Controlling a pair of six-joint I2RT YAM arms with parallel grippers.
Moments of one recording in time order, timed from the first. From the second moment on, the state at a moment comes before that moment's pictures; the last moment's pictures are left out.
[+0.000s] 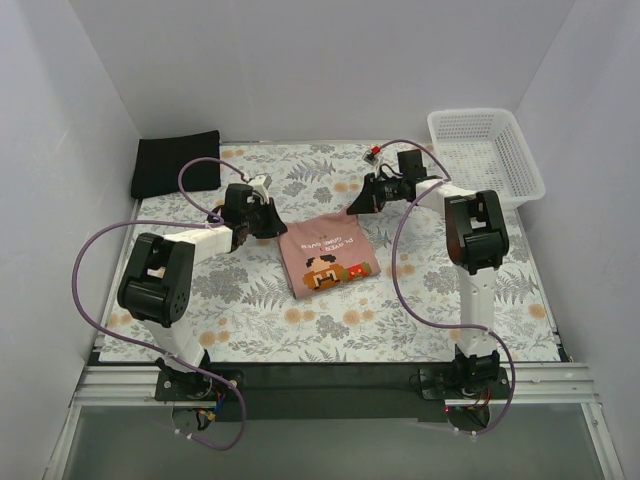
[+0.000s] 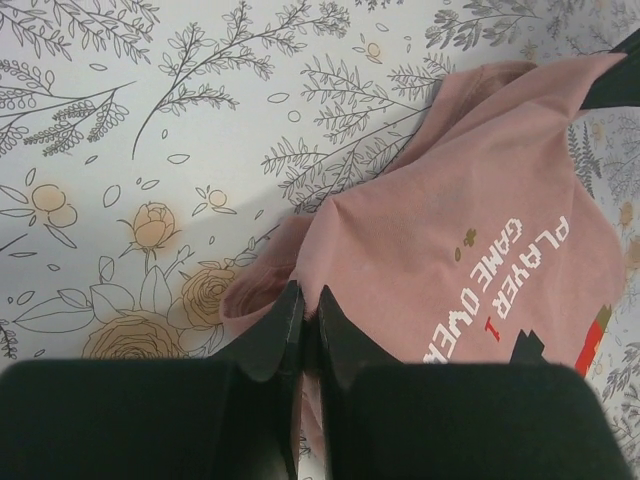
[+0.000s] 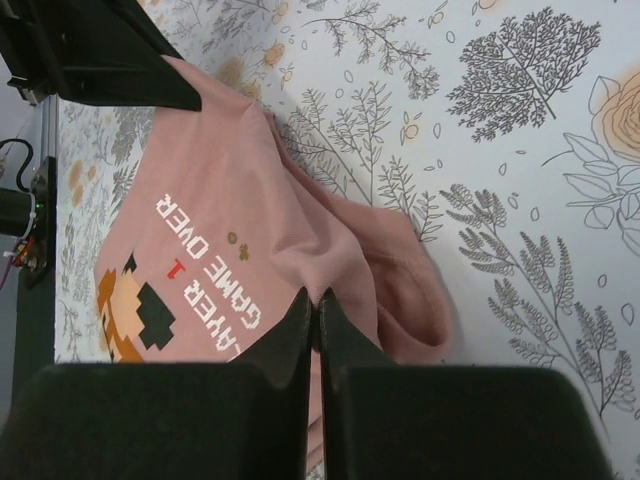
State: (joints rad) left arm -0.28 1.75 0.93 0.15 0.33 -0.34; right arm 0.24 2.25 1.57 -0.12 -1.13 -0.06
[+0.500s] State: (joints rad) left arm -0.28 1.75 0.93 0.21 0.37 -0.33; right arm 0.21 2.14 1.51 -0.12 -1.04 -0.05
